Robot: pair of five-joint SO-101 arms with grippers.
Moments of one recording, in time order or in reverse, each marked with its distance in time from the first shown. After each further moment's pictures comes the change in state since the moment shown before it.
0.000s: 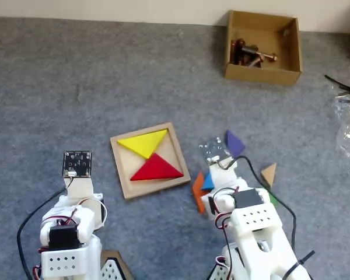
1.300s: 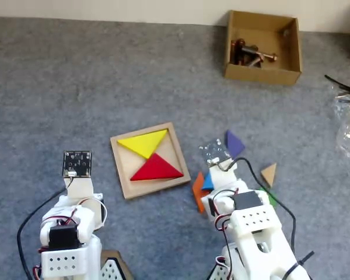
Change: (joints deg) left arm 0.0 0.0 0.0 0.0 0.0; right arm 0.0 0.0 1.9 -1.8 0.0
